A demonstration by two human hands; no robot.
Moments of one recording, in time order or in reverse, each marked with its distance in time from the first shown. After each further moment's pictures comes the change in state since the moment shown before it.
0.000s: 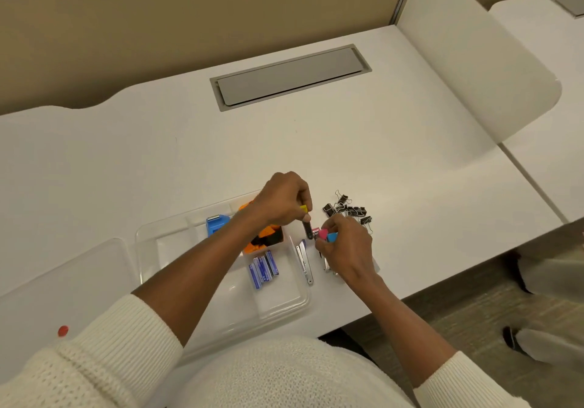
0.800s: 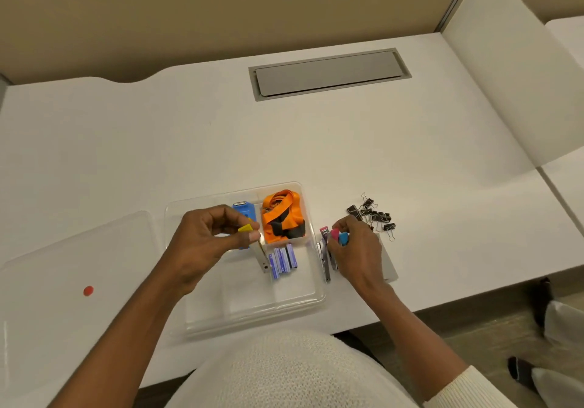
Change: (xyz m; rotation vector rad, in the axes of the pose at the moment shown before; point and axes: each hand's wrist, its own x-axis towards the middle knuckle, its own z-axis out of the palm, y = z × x) left_hand -0.174 -0.081 -0.020 -0.803 0.379 -0.215; right_hand -0.011 -0.015 0.014 0.053 -0.019 -0.083
